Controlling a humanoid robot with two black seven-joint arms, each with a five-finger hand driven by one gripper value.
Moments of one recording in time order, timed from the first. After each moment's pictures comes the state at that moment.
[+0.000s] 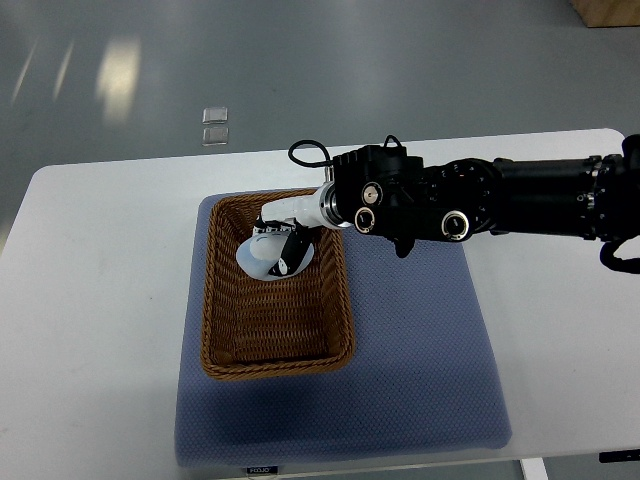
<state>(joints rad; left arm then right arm) -0.03 0.00 -0.15 -0.22 0.07 -0.06 0.02 1.46 0.00 -0.32 0.97 -0.61 0.15 -0.18</state>
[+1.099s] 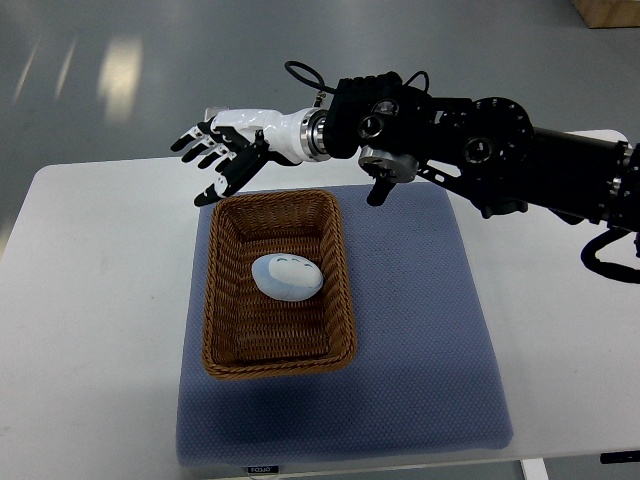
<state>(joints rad) -0.03 0.00 -0.15 -0.22 0.07 -0.06 0.02 1.39 -0.07 0.14 0.94 -0.39 0.16 -0.11</state>
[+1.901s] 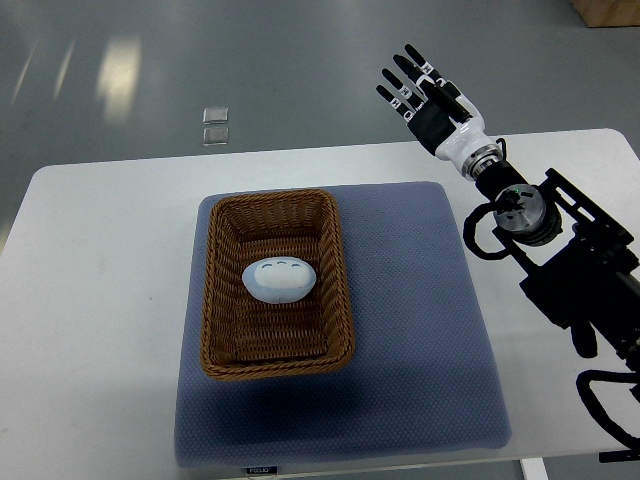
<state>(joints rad) -0.03 0.00 -0.15 -0.22 0.07 -0.06 0.02 0.71 -0.06 1.08 0.83 -0.10 0.16 0.13</state>
